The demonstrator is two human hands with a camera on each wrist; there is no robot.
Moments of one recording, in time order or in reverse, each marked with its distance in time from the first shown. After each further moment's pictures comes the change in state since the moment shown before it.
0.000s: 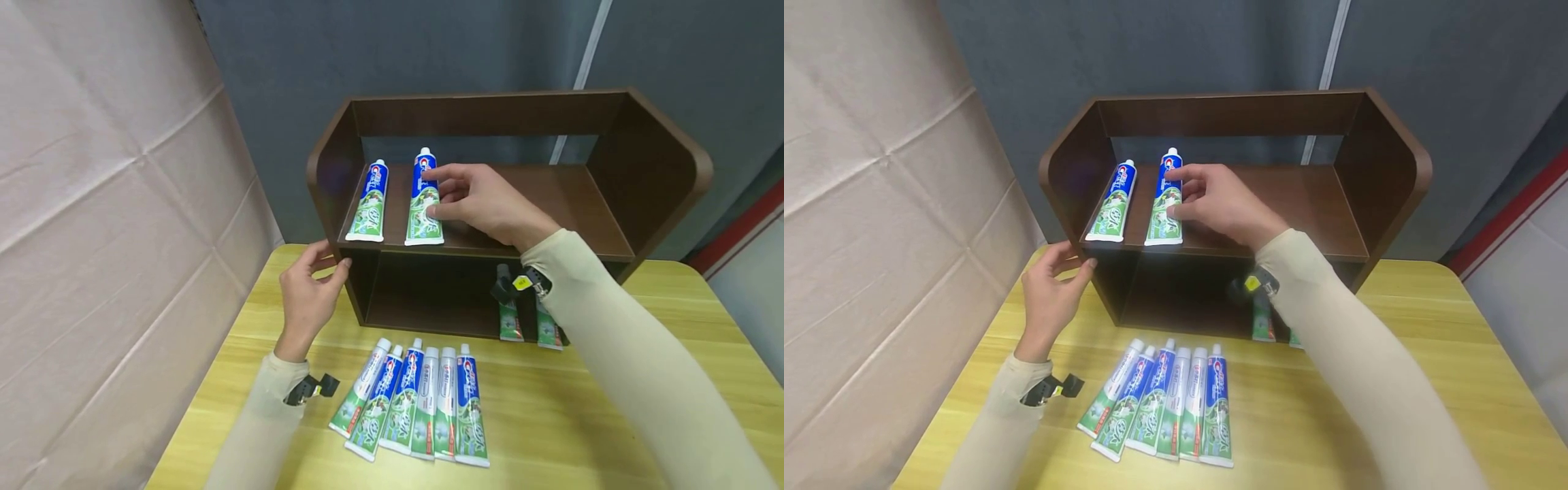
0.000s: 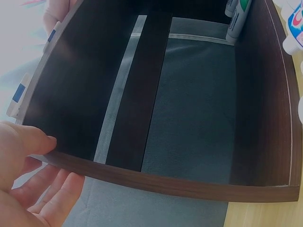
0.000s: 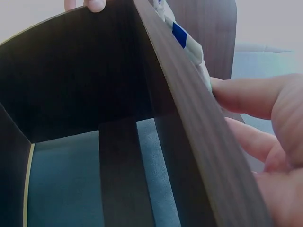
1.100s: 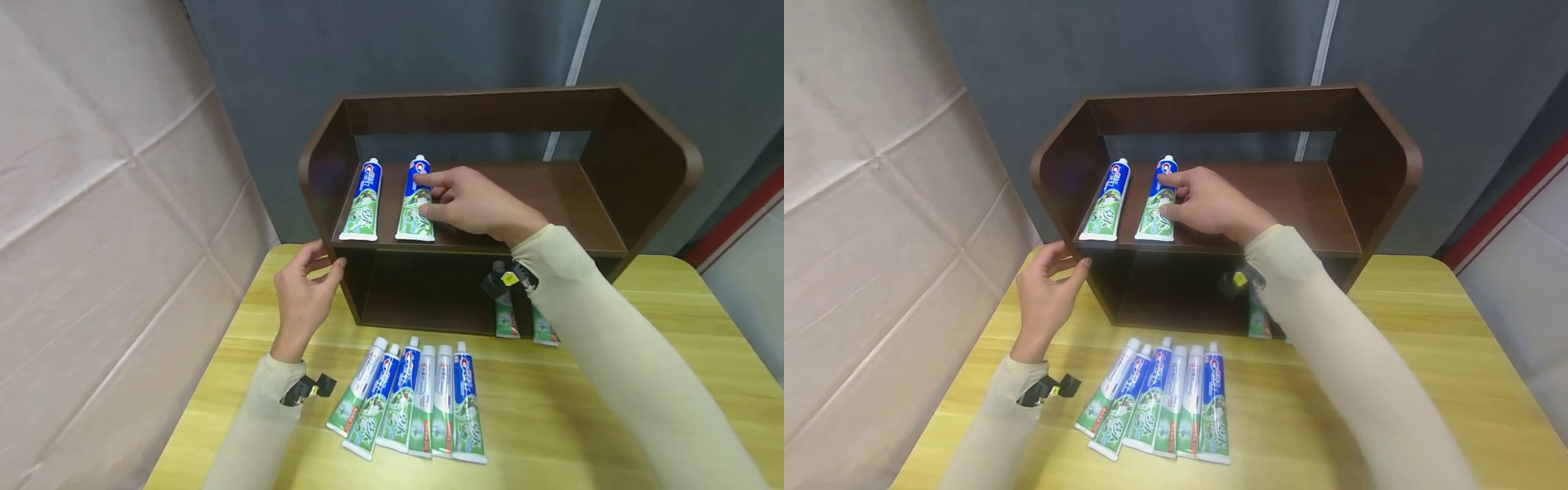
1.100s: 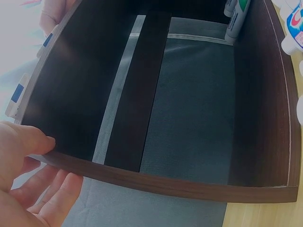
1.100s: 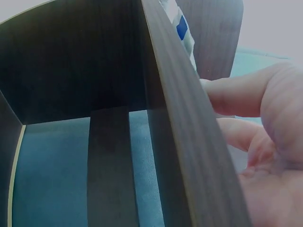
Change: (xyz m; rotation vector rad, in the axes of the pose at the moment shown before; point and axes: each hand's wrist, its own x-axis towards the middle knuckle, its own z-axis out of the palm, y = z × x) left_hand 0.000 -0.004 -0.005 0.009 0.014 0.017; right_hand 0.004 -0.014 0.005 -0.200 -0.099 -0.002
